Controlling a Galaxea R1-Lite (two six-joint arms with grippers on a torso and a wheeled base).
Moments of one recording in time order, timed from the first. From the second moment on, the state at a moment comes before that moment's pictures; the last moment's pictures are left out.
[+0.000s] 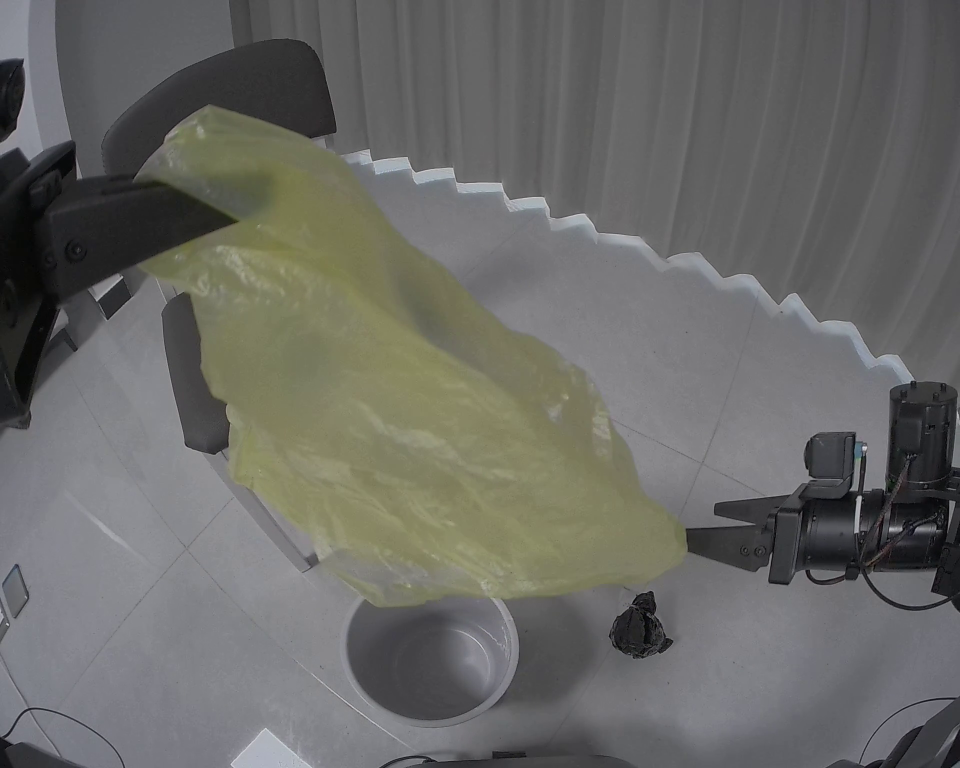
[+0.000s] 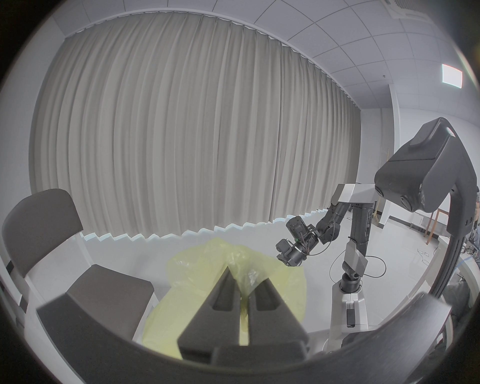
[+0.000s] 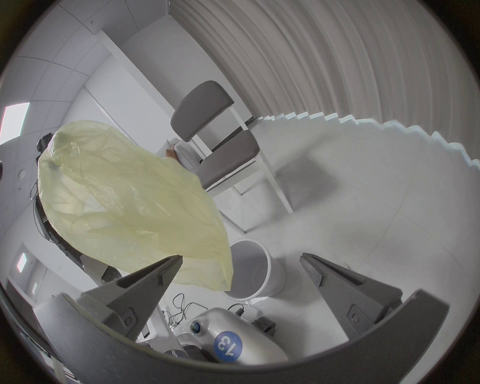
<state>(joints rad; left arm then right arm) -0.67 1.17 -1.31 0.24 -0.37 0.24 0.40 1.47 -0.52 -0.52 0.42 0.27</state>
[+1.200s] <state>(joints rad) -0.66 1.18 -1.33 0.16 -0.38 0.22 0.65 1.45 -0.40 -0.53 0.41 0.28</state>
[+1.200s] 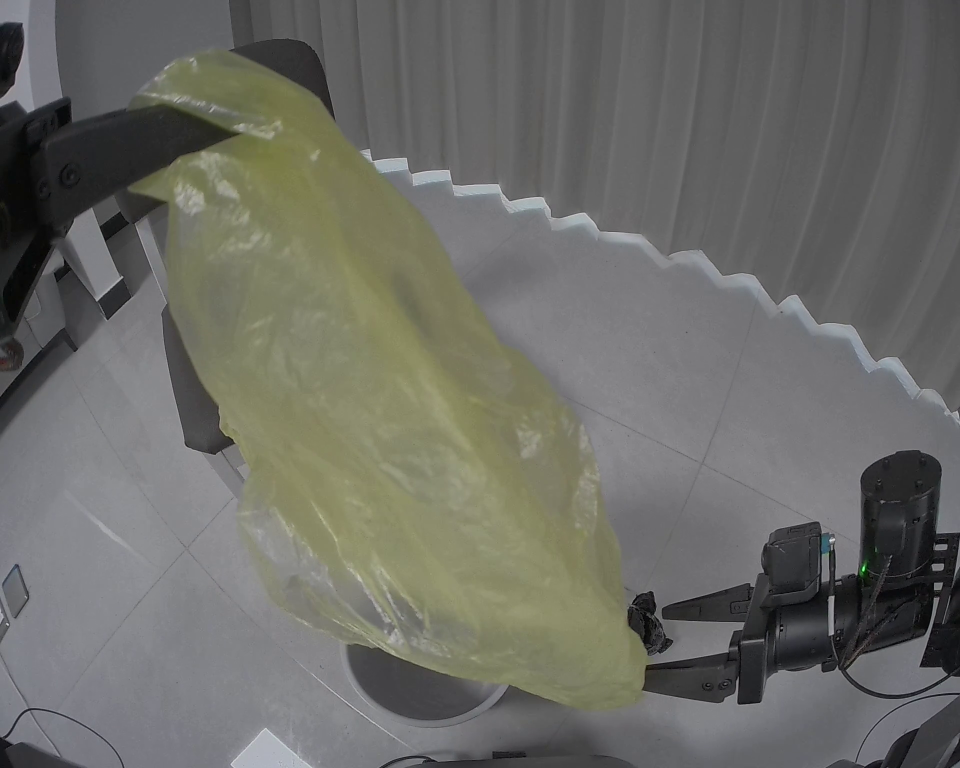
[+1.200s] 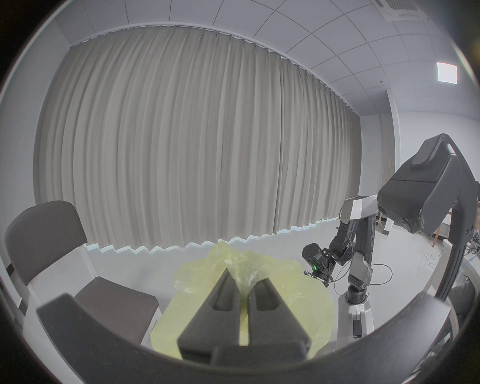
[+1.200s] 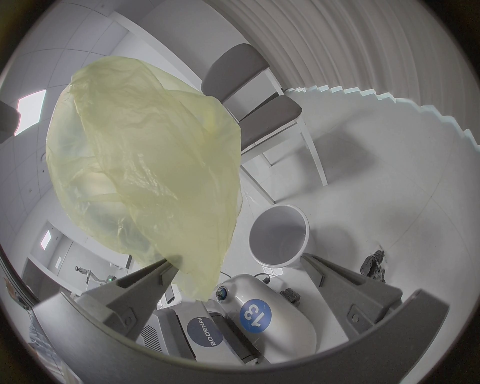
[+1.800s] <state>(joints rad) -0.66 1.18 -1.33 0.16 -0.38 0.19 0.69 1.56 -0.42 -0.68 0.36 0.28</state>
